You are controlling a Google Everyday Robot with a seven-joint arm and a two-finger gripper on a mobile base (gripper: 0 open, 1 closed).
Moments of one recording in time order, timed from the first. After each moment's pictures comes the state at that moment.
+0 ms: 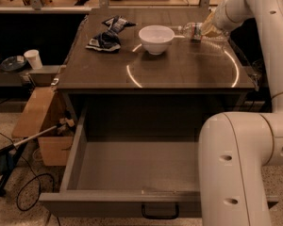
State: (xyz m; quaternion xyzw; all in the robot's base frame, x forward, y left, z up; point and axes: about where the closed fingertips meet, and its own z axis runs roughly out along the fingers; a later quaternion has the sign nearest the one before) arm 0.841 -0.265 0.878 -0.62 0.68 -0.12 0.36
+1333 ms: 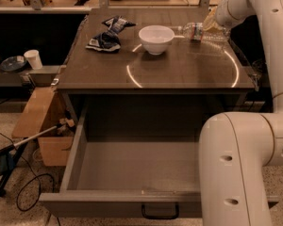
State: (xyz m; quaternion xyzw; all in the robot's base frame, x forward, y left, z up) arm 0.845 -0.272 0.891 -0.61 0.68 -0.14 0.37
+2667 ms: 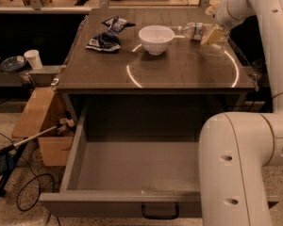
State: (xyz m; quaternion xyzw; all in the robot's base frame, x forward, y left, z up) arm 0.845 -0.272 0.891 -0.61 0.68 -0.14 0.37
